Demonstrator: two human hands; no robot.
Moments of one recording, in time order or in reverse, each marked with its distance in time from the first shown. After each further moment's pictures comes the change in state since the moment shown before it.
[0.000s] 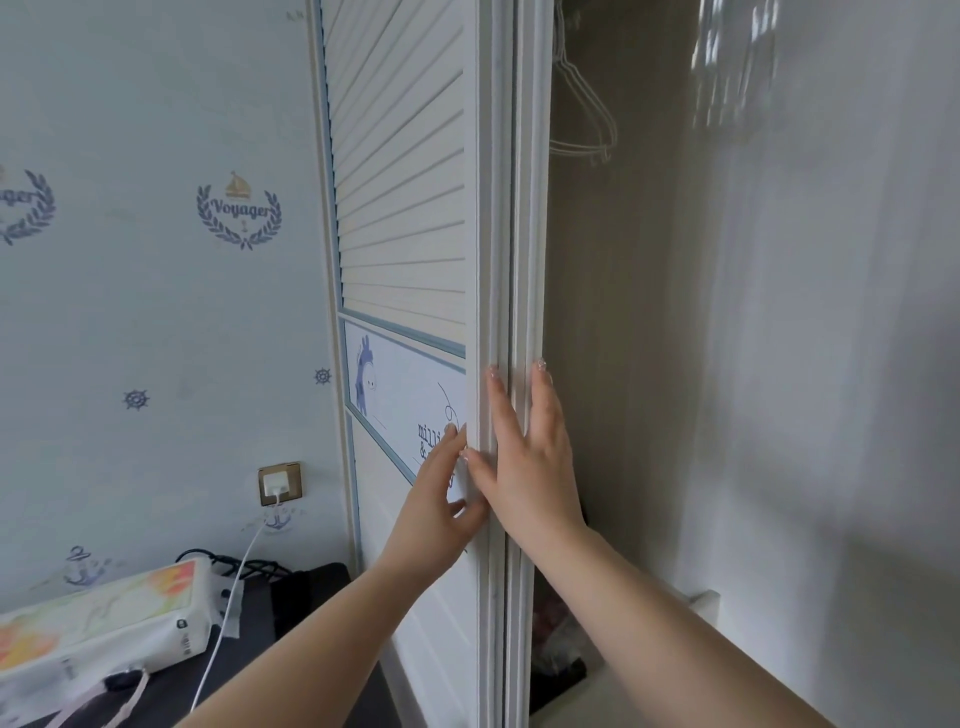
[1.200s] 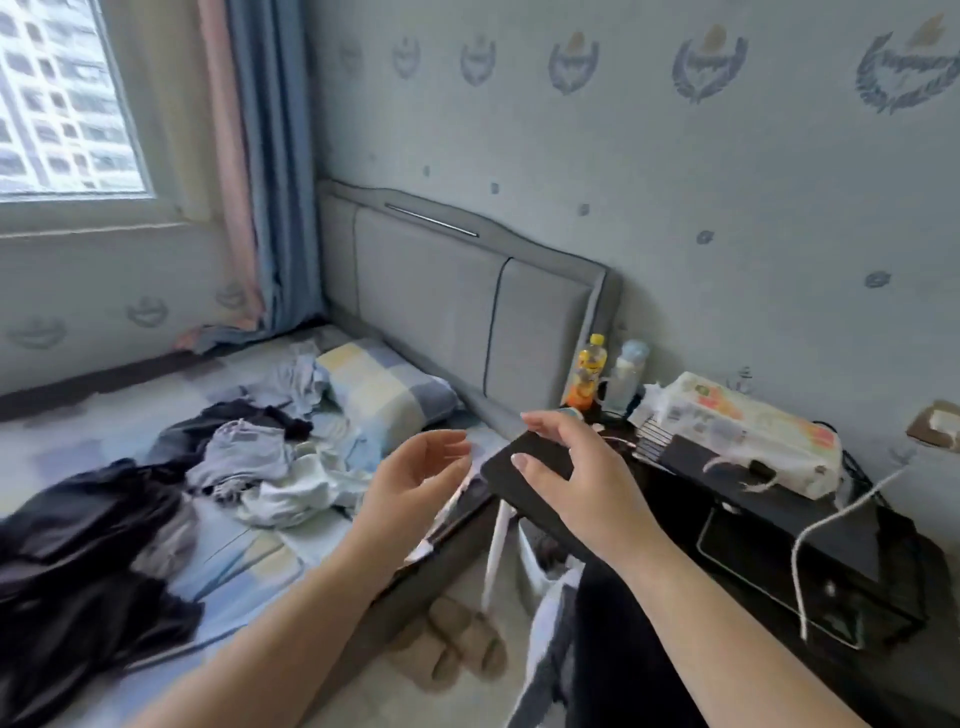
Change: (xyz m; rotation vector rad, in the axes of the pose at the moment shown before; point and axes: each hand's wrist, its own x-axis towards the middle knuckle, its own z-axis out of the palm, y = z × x) left_hand -0.531 0.139 -0.303 0.119 1.163 -0.629; right_hand -0.275 -0.445 -0.042 1.179 -1.027 -0.585
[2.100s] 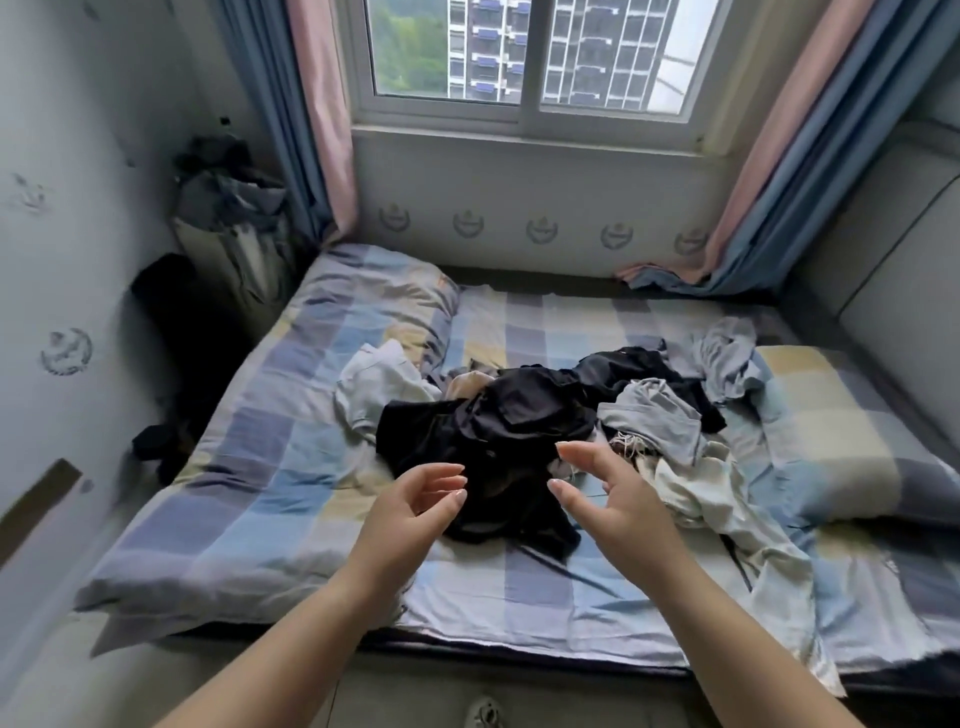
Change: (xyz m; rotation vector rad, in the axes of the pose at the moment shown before) left_hand -0.170 -0.078 -0.489 0.114 0.896 -0.242; right_hand 0.066 -0.229 0.494 0.287 -0.802 -0.273
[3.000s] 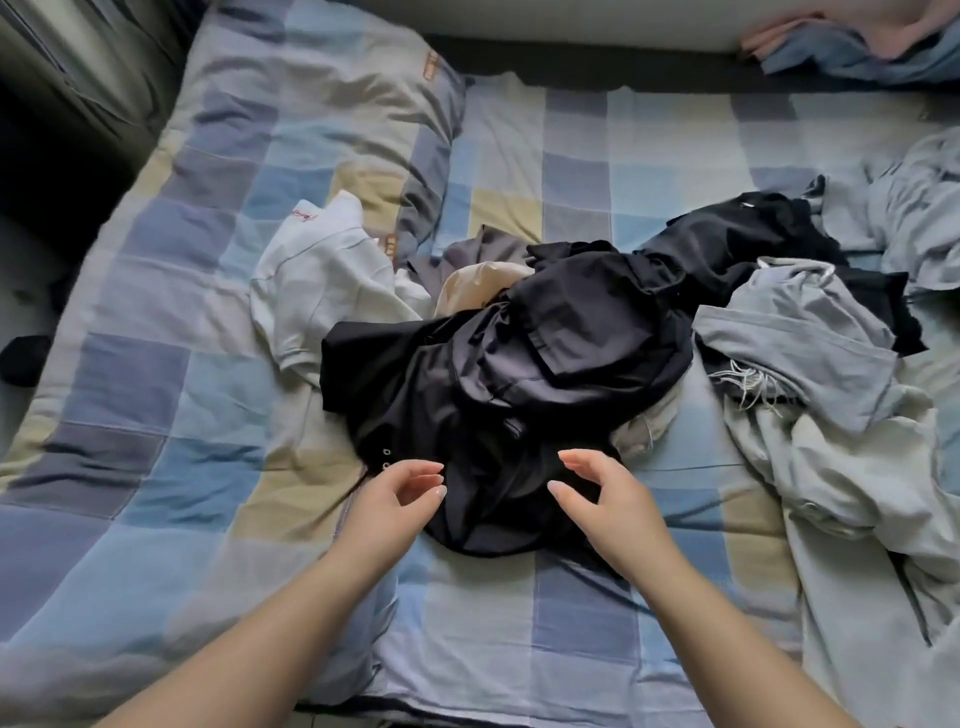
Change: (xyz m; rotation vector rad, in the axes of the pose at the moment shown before) left_hand 0.327 -0.265 0.007 0.239 0.025 -0.485; right_hand 0.281 0.299 0.178 -0.027 -0.255 0.476
